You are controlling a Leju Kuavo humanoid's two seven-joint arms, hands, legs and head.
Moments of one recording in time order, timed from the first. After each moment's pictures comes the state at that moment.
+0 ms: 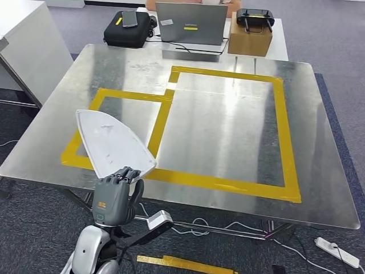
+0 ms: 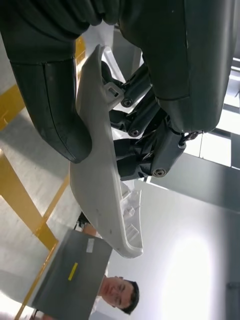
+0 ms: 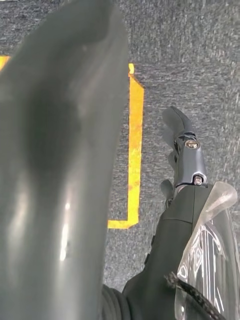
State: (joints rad) left arm 0.05 -0.07 -0.47 -1.65 -1.38 0.37 0.04; right arm -0.02 0.13 -0.99 -0.29 0.84 0.03 -0.29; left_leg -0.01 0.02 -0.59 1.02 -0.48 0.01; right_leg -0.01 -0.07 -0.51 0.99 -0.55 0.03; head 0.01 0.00
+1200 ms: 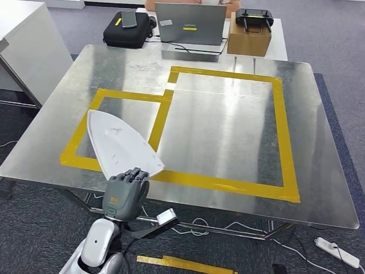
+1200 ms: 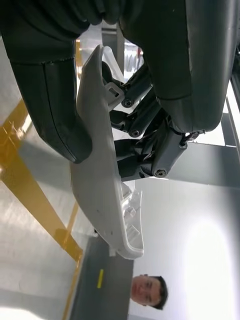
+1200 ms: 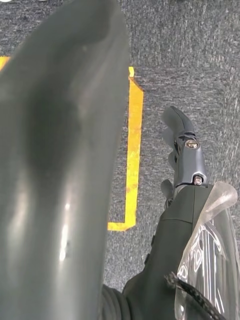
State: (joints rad) left arm -0.04 -0.05 -0.48 -1.46 -1.48 0.35 0.07; right arm -0.03 0.13 -1.02 -0.29 0.88 0.05 -0.29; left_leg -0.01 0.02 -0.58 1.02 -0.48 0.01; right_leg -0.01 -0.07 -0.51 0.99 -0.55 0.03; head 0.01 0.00
